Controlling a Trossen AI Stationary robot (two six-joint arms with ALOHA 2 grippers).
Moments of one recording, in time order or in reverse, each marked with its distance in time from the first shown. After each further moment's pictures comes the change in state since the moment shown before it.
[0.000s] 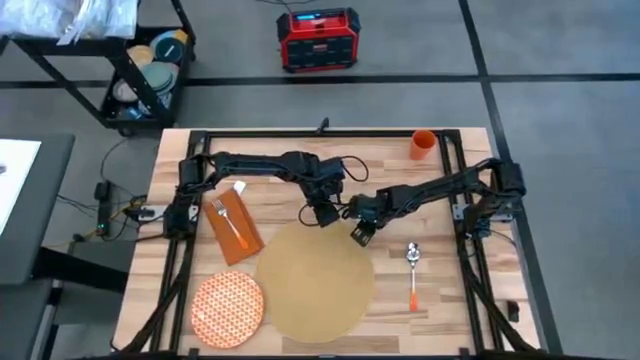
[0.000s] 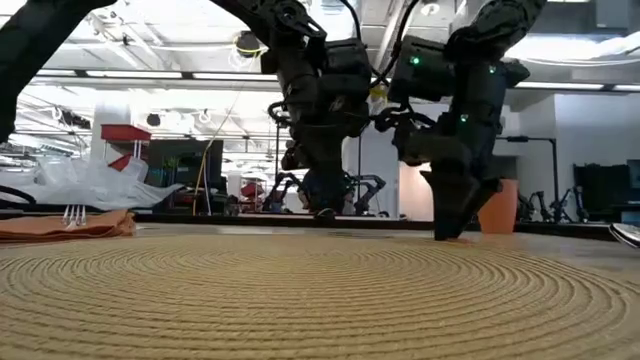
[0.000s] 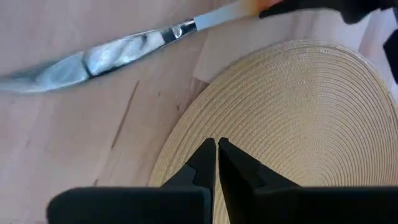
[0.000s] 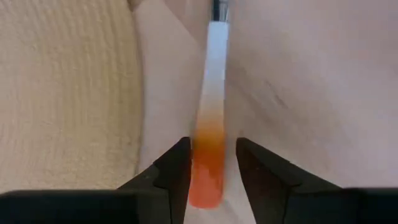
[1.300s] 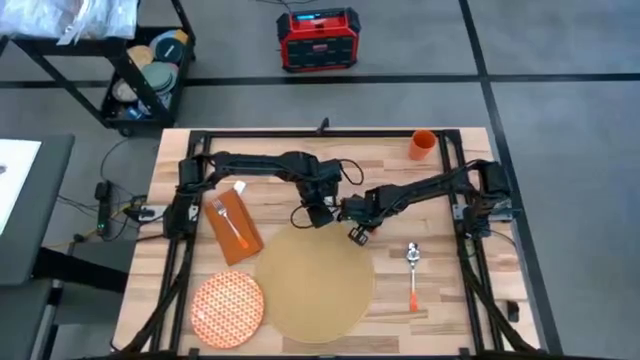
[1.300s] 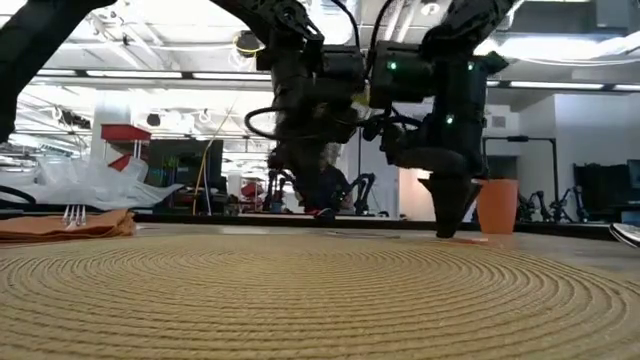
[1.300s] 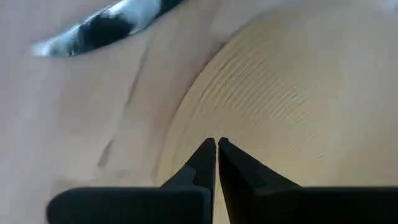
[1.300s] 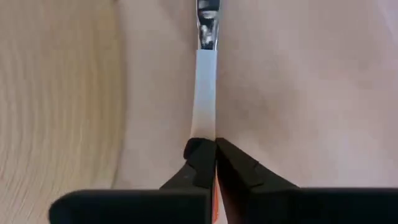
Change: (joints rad) left arm 0.005 0.000 0.000 -0.183 -0.109 0.079; right arm 0.029 0.118 0.160 -0.254 0.069 -0.059
